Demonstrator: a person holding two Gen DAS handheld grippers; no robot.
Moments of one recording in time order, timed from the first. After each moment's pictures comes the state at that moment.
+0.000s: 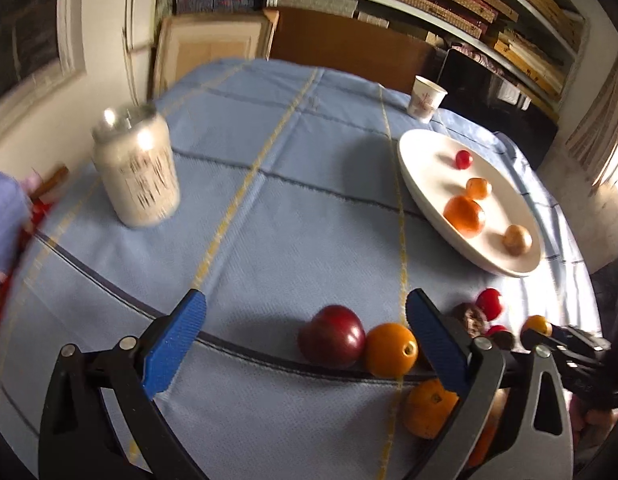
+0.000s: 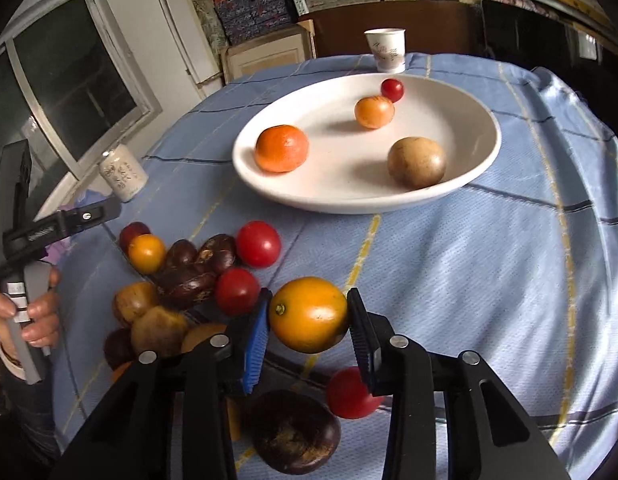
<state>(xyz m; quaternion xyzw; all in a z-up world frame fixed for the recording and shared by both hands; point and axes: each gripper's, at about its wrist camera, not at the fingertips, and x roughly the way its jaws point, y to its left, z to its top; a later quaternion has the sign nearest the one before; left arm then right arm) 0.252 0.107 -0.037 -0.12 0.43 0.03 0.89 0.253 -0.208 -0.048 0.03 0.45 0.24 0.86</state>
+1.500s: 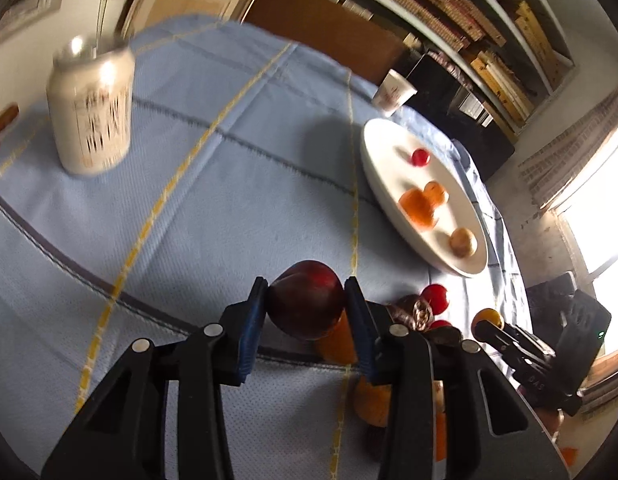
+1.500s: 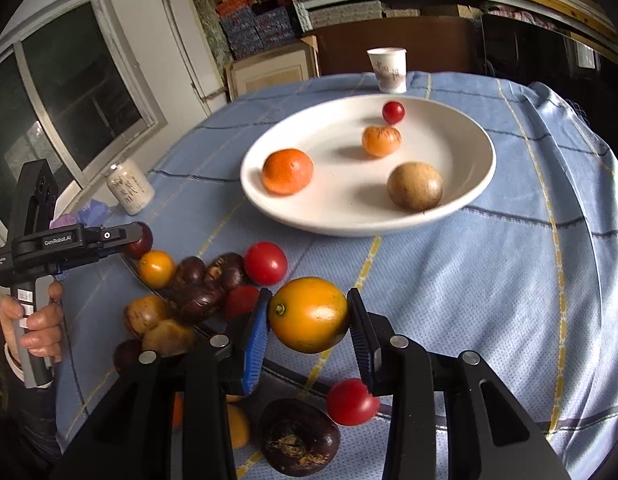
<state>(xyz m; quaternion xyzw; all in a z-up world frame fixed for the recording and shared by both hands) 0.256 0.113 -0.050 -0.22 0.43 -0.06 0.87 0.250 -0.212 -0.035 0.04 0.42 0.25 0.87</state>
